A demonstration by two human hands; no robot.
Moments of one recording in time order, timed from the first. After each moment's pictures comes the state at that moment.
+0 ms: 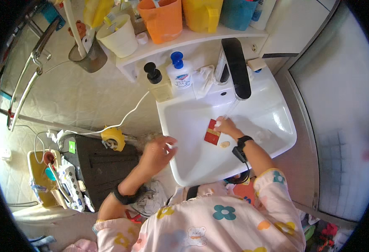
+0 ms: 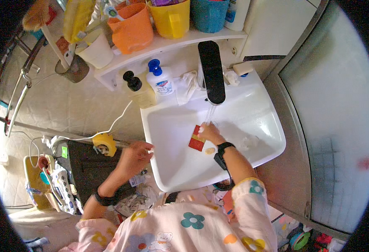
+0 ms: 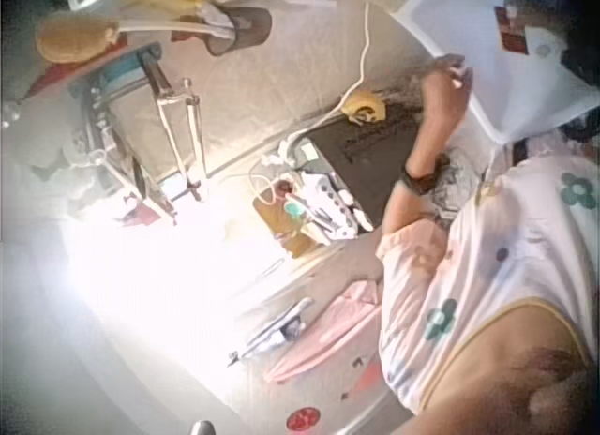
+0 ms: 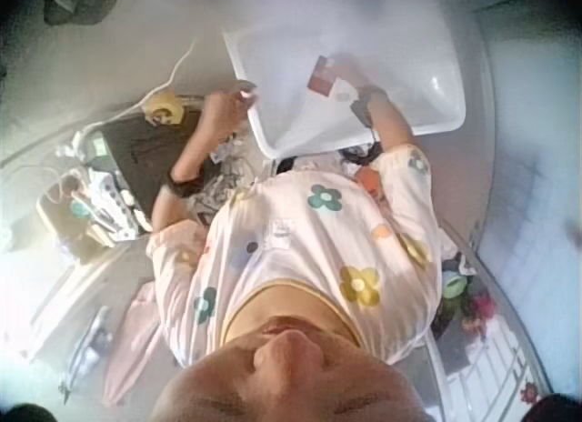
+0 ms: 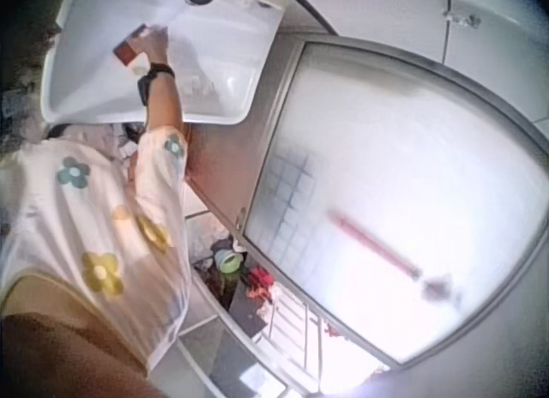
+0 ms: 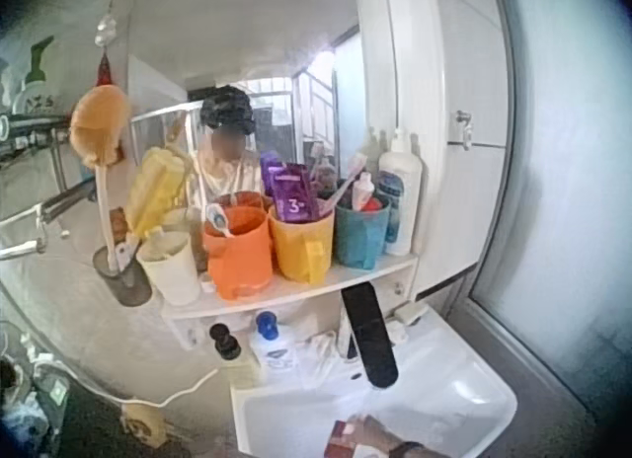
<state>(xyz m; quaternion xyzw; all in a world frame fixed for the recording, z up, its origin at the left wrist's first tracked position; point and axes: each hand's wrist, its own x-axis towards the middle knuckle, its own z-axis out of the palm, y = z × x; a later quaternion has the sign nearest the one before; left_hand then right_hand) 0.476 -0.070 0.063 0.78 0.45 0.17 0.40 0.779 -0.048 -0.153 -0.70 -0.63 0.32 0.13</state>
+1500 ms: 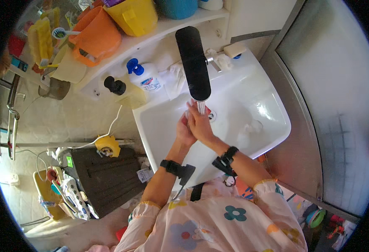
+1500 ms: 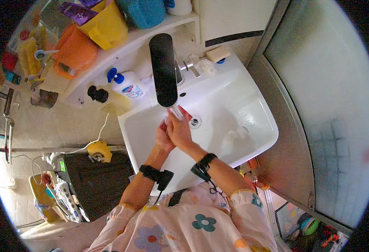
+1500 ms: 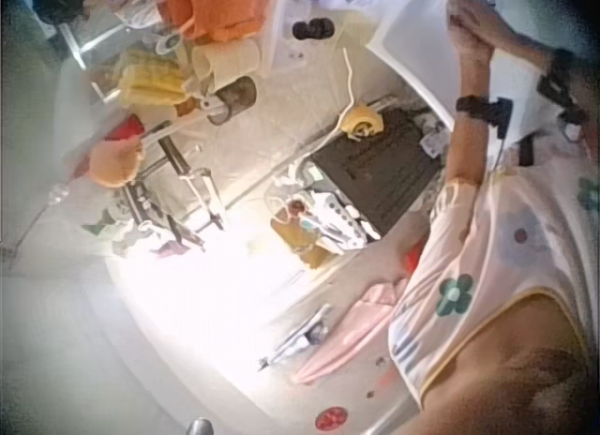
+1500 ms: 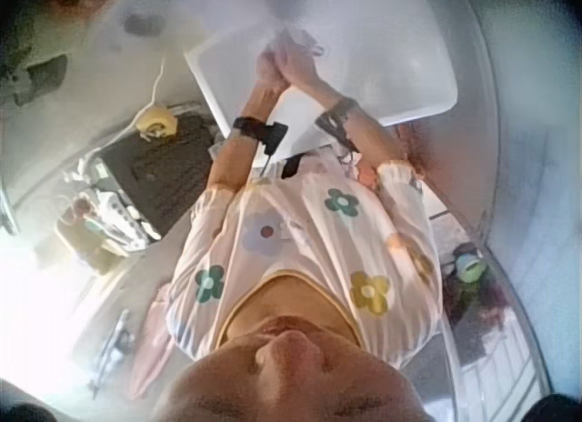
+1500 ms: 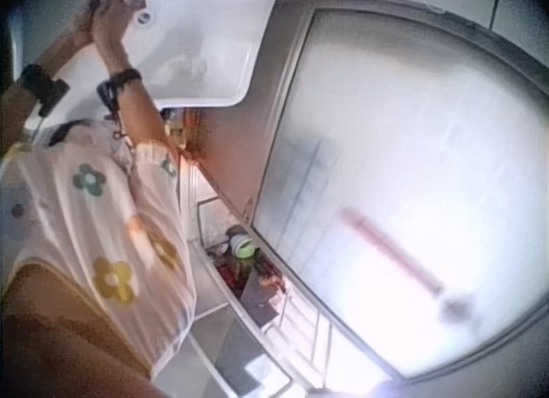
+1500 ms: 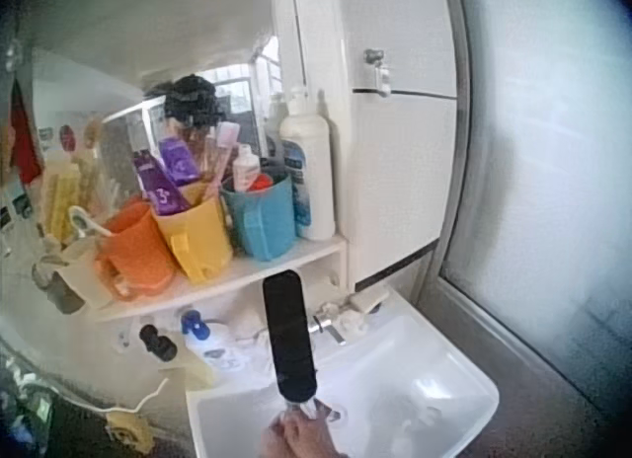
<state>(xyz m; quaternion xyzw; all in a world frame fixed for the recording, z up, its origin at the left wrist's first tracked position) 0.659 -0.031 -0.086 0.05 0.11 0.34 0.93 0.736 -0.052 -0.102 -0.66 -0.58 0.20 0.43</state>
